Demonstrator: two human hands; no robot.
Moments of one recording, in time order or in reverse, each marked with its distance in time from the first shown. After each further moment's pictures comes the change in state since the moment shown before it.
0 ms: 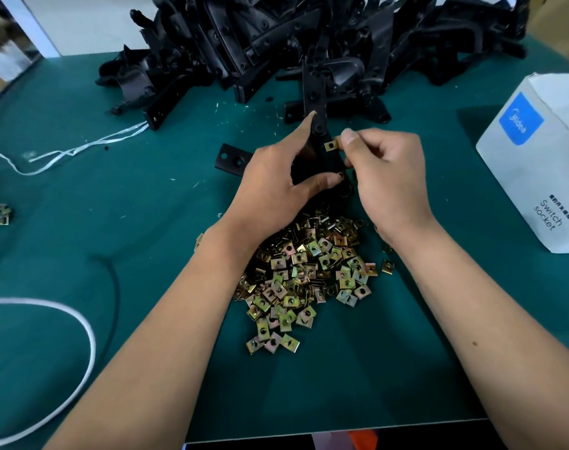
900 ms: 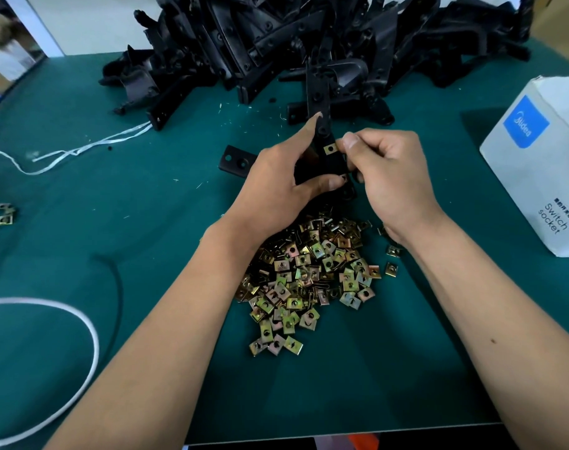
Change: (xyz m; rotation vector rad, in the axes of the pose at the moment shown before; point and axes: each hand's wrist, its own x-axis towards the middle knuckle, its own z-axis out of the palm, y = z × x) left_hand 0.003 -0.002 -0.001 -0.035 -0.035 -0.001; right_hand 0.006 0.006 -0.003 0.000 -0.134 -0.036
